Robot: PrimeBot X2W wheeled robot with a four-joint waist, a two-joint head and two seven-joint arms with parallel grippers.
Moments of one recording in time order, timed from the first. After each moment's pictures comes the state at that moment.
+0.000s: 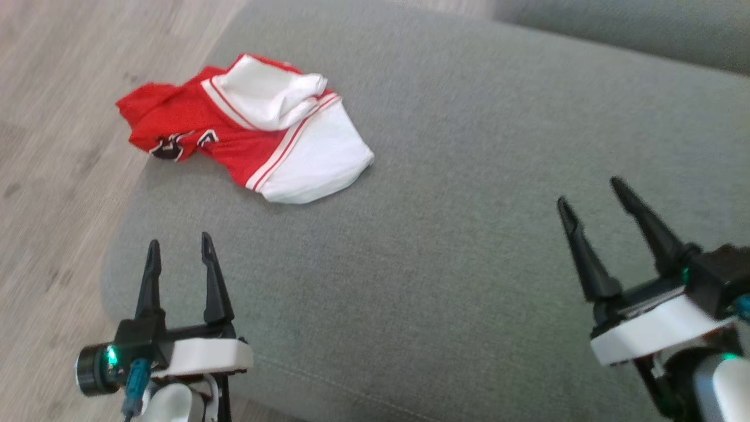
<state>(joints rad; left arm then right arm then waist) -0.07 0.14 -0.22 0.18 -0.28 0.25 -0.25 0.03 -0.22 0.14 -0.30 0.18 0.13 0.14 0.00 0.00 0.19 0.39</state>
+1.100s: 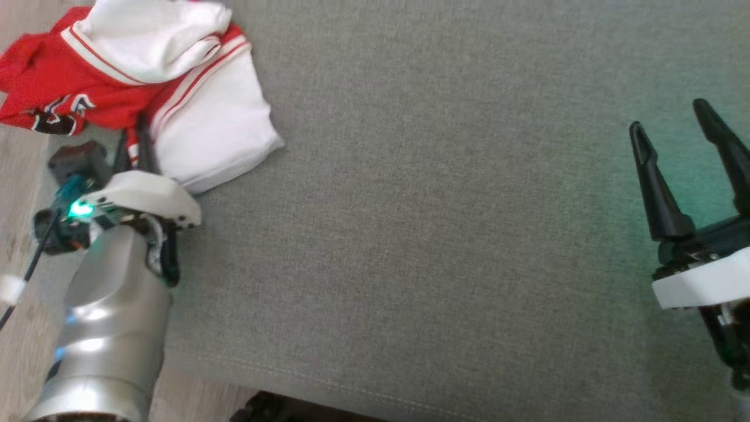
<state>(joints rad) -0.78 0.13 -0.08 1.03 -0.33 0.00 -0.23 -0.09 -0.35 0.04 -0.37 0.23 0.13 0.19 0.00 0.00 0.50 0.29</state>
